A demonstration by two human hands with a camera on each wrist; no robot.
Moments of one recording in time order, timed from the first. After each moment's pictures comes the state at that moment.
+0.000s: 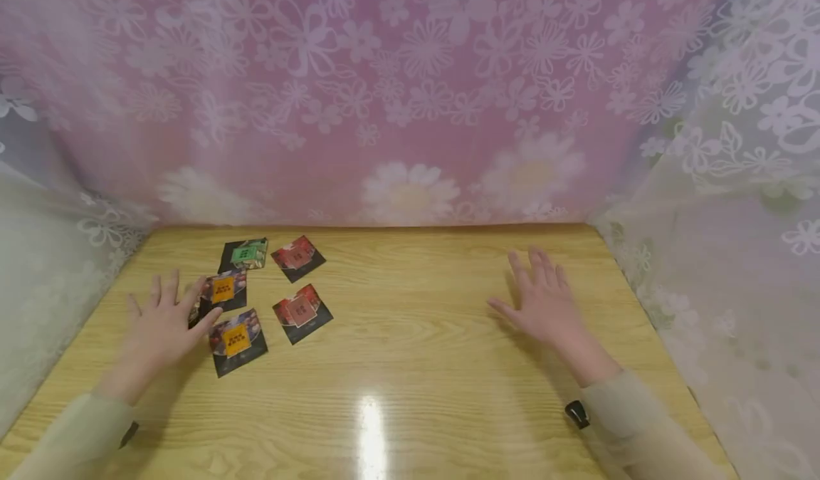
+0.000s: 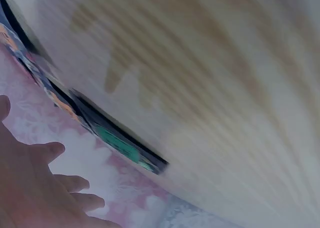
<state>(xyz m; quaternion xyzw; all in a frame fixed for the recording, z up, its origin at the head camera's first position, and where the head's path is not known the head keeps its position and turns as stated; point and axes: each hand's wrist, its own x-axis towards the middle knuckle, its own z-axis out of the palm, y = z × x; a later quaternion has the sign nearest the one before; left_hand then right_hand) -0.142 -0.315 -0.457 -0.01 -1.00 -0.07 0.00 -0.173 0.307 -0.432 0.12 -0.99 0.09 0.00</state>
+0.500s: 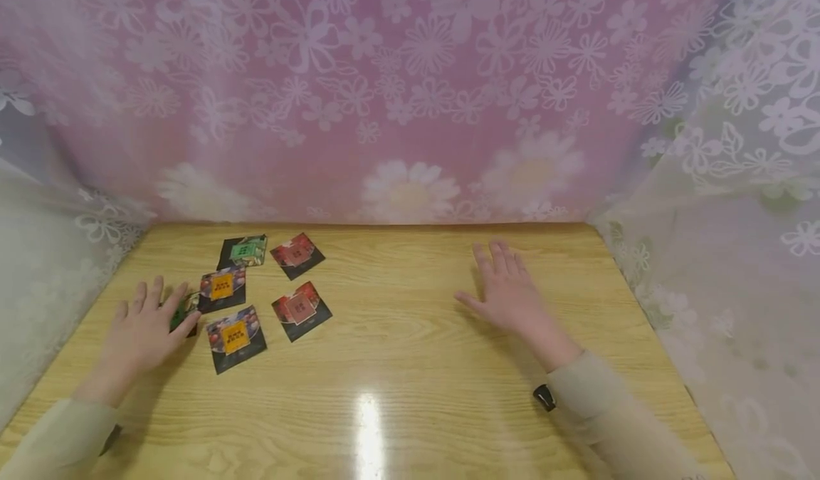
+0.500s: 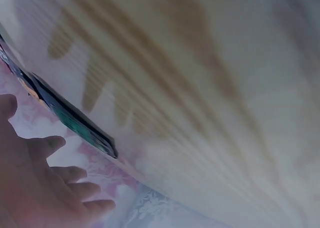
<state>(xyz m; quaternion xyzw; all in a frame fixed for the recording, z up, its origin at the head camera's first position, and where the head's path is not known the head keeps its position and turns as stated) -0.132 -0.341 -0.461 -0.02 -1.00 -0.07 -0.03 -0.189 0.254 -0.423 0.16 -0.98 0.10 -0.03</state>
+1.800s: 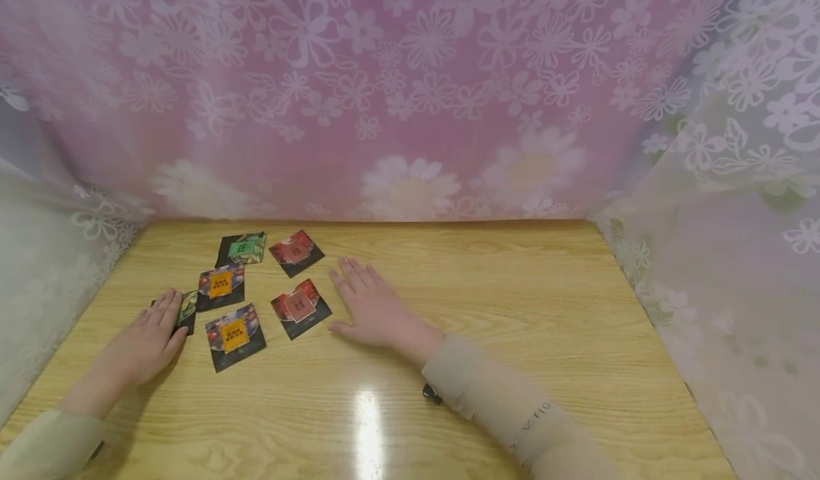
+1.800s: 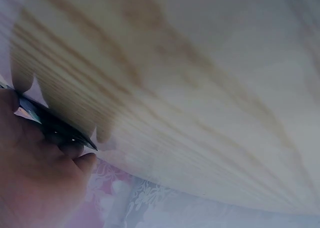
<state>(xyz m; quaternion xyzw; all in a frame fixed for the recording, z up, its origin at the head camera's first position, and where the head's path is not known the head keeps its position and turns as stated) -0.124 -0.353 -0.477 -0.09 -0.99 -0.07 -0.08 -0.193 0.062 -0.458 0.37 -0.92 0.06 -0.04</state>
